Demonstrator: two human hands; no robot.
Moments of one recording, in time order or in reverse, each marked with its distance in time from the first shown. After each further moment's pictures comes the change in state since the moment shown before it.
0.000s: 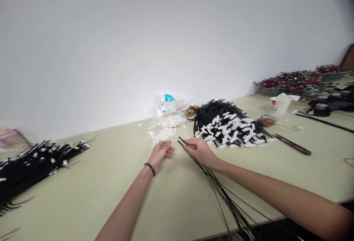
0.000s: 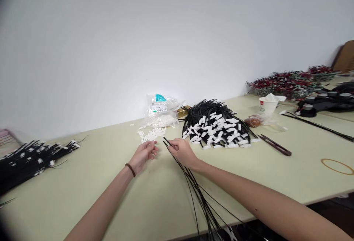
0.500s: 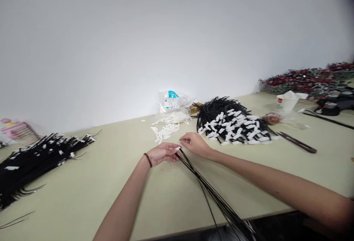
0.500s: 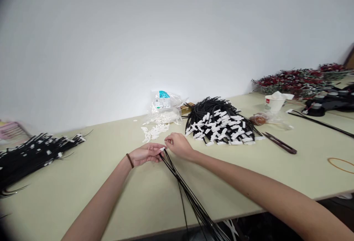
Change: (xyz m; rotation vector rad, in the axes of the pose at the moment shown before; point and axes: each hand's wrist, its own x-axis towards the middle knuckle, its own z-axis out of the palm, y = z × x) left_hand 0.004 -0.003 -0.031 0.086 -0.499 -0.220; right_hand 0.020 -0.002 0.014 -0.443 -0.042 -0.118
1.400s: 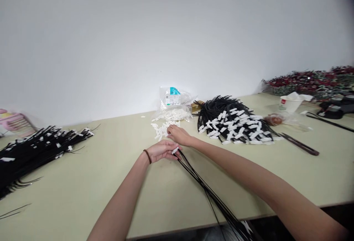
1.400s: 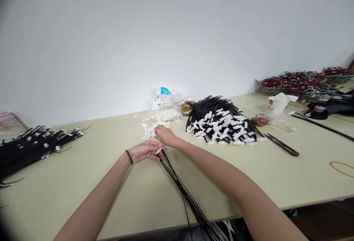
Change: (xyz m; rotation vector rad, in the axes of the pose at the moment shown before) left_hand -0.003 0.004 0.004 0.064 -0.033 -0.032; right_hand 0.068 0.014 0.050 -0.016 -0.125 -0.081
